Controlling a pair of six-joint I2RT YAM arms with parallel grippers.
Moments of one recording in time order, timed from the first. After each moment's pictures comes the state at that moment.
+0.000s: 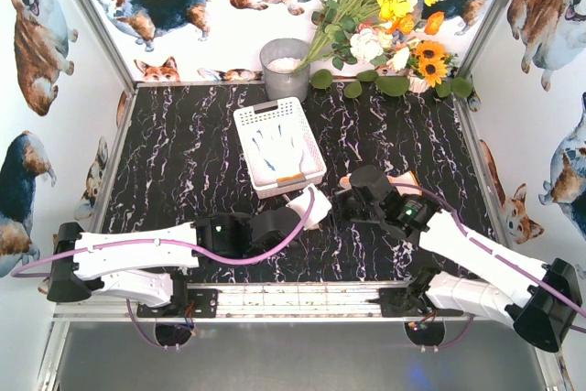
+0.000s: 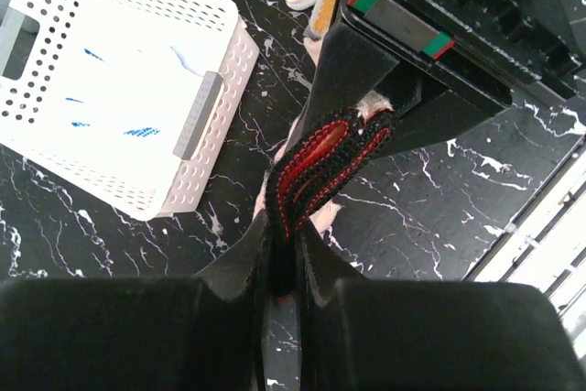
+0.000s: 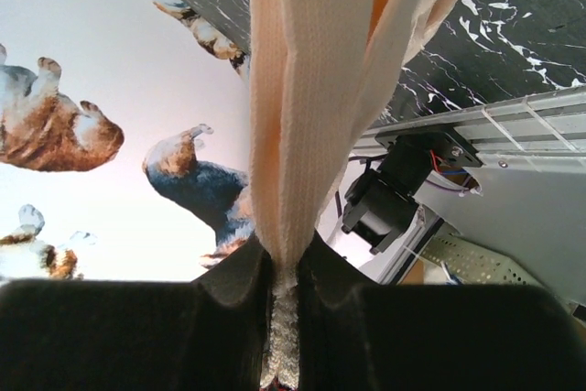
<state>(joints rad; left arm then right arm) -1.38 1.19 1.04 -0.50 -0.59 -0.08 0.80 0.99 0.76 -0.47 -0.22 2.03</state>
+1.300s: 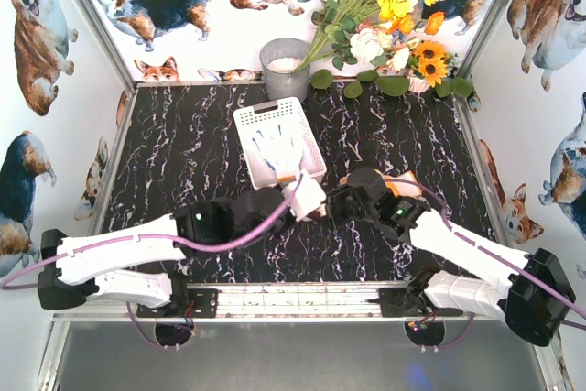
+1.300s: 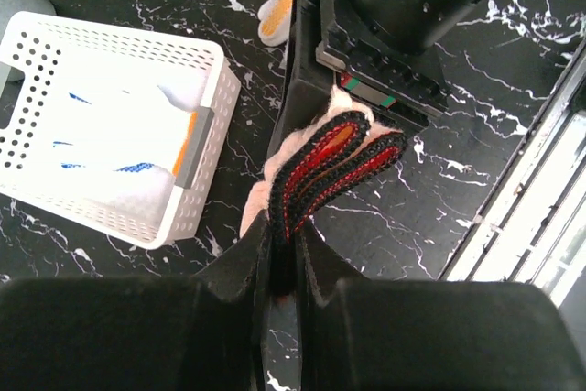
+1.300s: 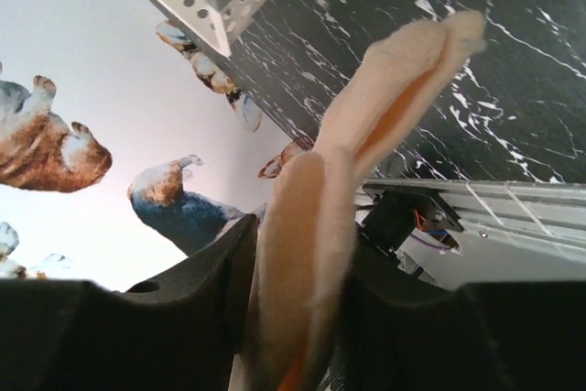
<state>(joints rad) -1.31 1.14 1.11 -0.54 -0.41 0.00 0.76 1.05 0.65 -0.29 -0.18 1.93</state>
